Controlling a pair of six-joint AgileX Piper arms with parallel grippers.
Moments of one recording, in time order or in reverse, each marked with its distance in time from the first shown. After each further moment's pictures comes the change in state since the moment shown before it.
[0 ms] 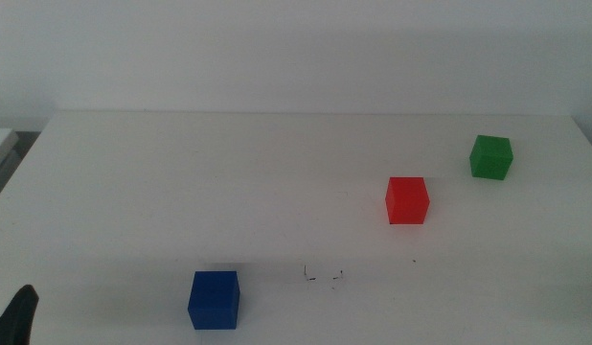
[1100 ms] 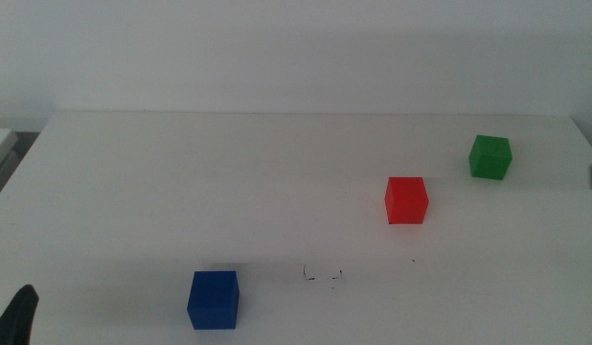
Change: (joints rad) left arm 0.000 0.000 0.000 0.000 0.000 0.000; right arm 0.031 0.970 -1.069 0.096 0.960 0.026
